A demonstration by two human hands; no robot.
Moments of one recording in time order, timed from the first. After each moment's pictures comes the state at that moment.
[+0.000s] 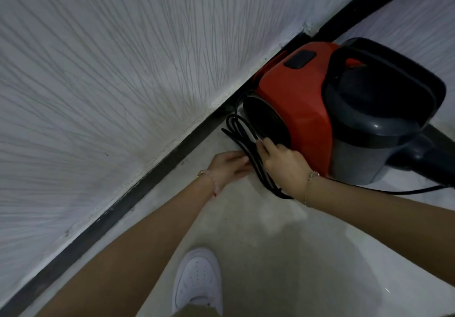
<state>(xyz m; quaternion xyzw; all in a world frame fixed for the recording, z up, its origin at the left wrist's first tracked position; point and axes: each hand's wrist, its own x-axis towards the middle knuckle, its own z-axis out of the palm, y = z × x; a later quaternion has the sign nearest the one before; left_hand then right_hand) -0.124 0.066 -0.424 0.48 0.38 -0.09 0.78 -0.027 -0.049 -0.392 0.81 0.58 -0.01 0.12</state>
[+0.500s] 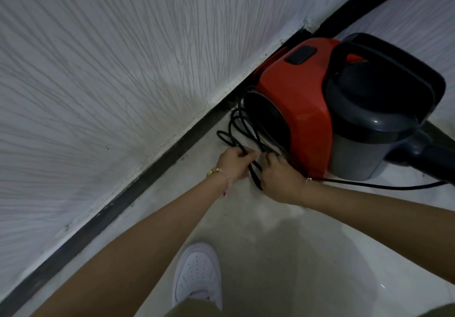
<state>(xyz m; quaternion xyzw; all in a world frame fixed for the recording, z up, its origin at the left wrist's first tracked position) -0.111 0.052 -0.414 0.60 0.41 -0.09 0.68 -0.043 -0.070 -0.431 0.78 0.56 -0.13 0.25</state>
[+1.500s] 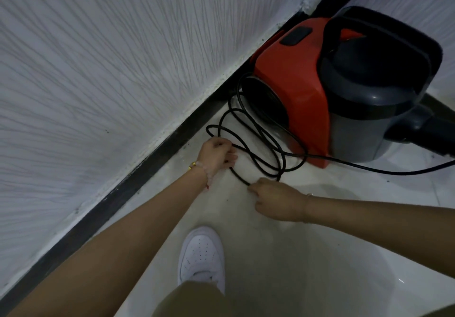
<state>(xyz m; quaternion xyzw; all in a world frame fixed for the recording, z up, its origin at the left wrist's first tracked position) -0.140 0.065 -0.411 0.52 0.49 -0.03 0.70 -0.089 -0.098 -0.407 0.75 0.45 -0.48 -0.01</state>
